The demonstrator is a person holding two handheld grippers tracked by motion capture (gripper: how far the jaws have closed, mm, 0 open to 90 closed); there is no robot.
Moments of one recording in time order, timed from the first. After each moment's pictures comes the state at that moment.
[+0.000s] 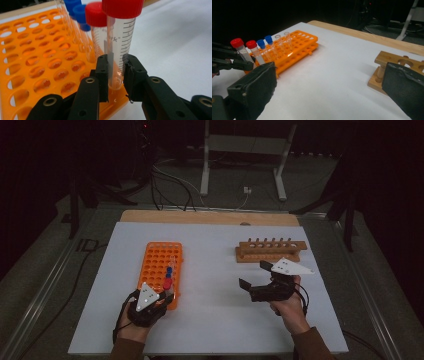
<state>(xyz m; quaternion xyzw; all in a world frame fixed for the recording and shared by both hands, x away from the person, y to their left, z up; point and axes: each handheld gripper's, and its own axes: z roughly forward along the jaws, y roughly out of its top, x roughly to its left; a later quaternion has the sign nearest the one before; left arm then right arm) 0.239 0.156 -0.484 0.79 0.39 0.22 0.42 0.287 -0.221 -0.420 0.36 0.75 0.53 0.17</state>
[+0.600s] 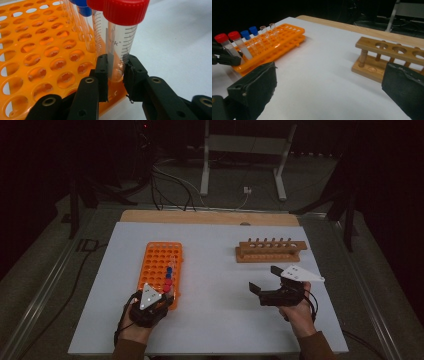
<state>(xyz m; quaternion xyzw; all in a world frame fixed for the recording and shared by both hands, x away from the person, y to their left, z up) 0.239 0.153 -0.488 0.79 0.42 0.21 0.40 0.276 -0.246 -0.433 0.39 0.74 0.51 0.20</state>
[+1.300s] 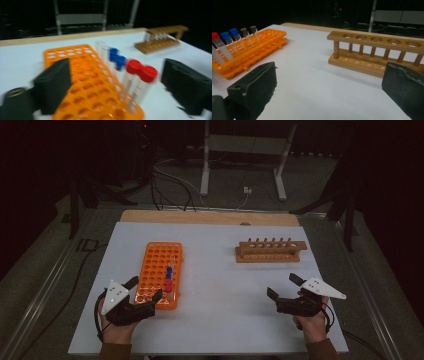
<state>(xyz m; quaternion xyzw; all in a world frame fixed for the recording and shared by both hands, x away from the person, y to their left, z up) 0.227 0.198 -0.450 0.67 0.45 0.27 0.53 0.254 -0.292 -0.455 0.43 0.70 0.53 0.24</state>
